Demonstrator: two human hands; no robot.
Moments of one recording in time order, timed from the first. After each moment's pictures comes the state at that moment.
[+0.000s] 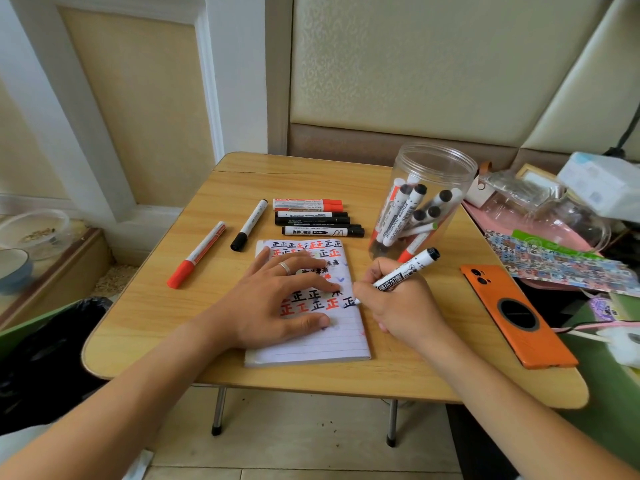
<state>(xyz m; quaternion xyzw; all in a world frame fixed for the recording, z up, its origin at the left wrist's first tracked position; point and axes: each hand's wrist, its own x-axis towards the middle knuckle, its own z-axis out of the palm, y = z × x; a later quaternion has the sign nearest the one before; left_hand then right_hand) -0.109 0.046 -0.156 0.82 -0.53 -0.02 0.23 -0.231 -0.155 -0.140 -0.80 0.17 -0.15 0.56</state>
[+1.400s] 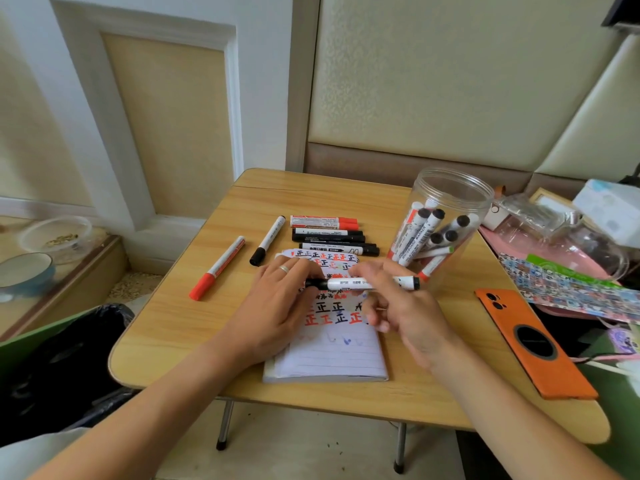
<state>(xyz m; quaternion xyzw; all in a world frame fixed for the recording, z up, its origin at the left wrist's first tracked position) -0.119 0.053 -0.151 0.80 -0.47 0.10 0.36 -0.219 -0.144 -0.122 -0.70 0.07 -0.12 0.70</state>
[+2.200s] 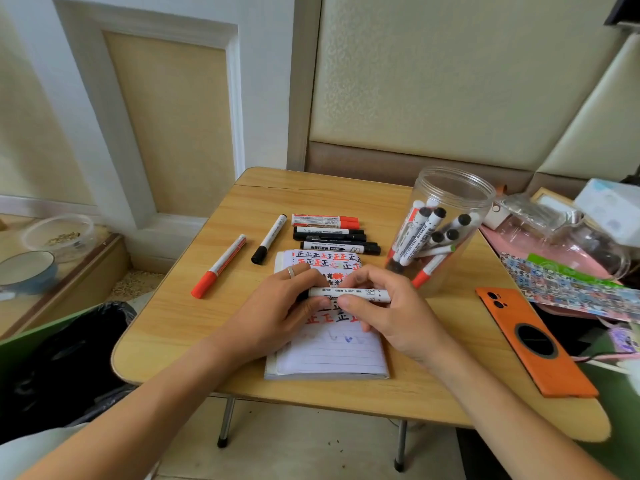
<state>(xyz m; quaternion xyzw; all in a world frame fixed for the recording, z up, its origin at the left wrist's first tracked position) -0.114 0.051 -0.152 0.76 -0.51 0.07 0.38 -0.217 -0.144 -0.128 -0.83 0.02 -0.11 0.55</state>
